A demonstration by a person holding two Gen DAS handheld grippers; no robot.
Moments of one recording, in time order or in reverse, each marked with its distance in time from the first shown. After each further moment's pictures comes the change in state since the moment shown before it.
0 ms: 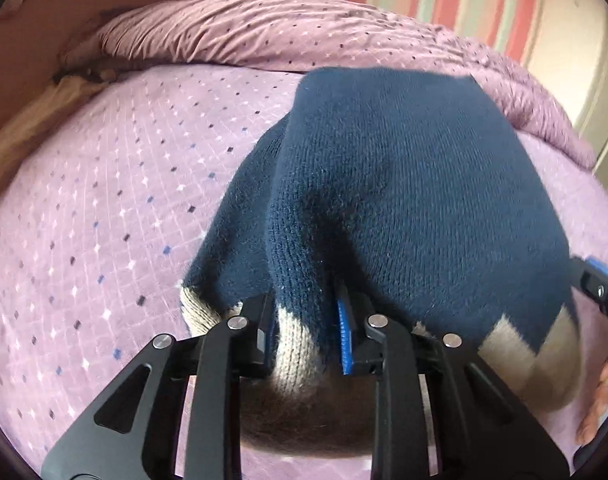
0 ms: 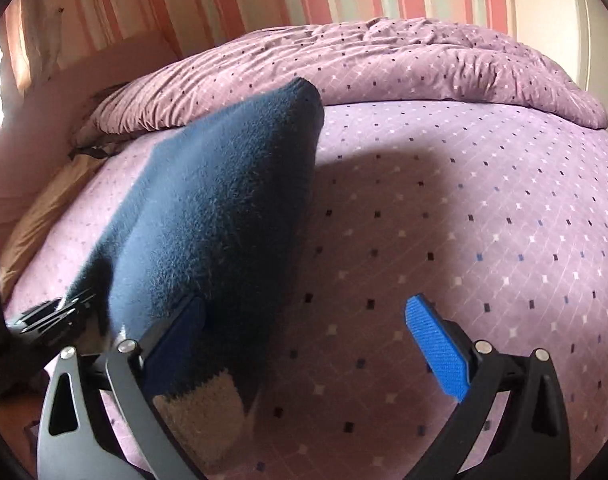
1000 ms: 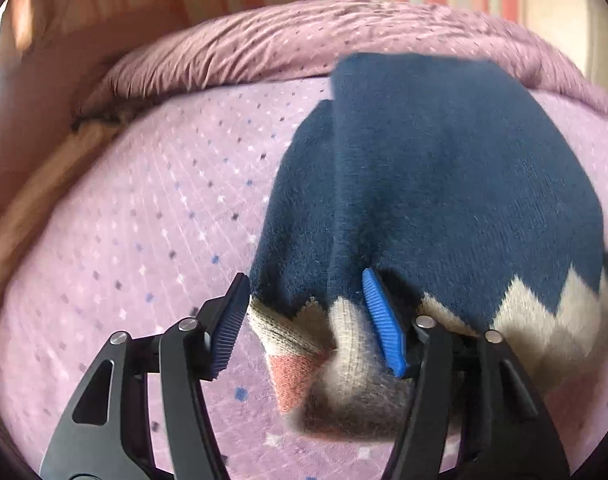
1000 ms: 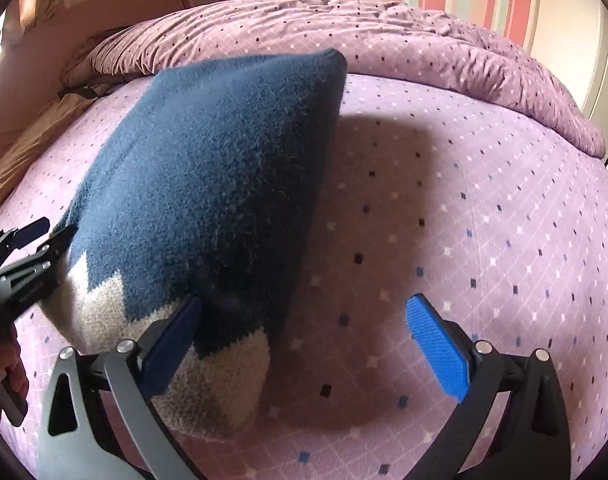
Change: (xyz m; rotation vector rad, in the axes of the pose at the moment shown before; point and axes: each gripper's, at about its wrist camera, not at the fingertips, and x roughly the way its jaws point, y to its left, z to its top) left arm 0.002 0.018 -0.011 0.103 -0.027 0.143; right arm 0.004 0.013 -0.018 -0.149 0.114 -0.100
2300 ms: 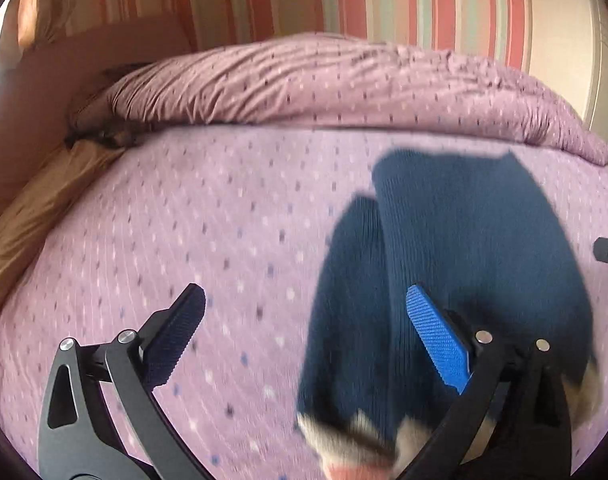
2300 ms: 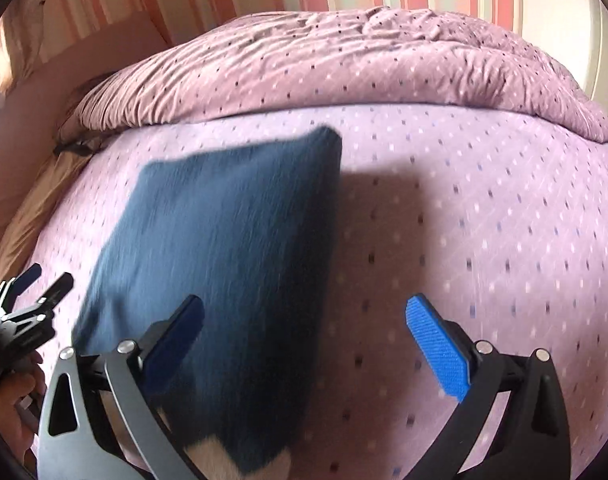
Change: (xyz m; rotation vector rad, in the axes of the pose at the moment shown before) left arm 0.003 0.029 0.080 -0.010 -0.112 -0.051; right arm 0.011 -0.027 0.100 0.135 -0.009 0.074
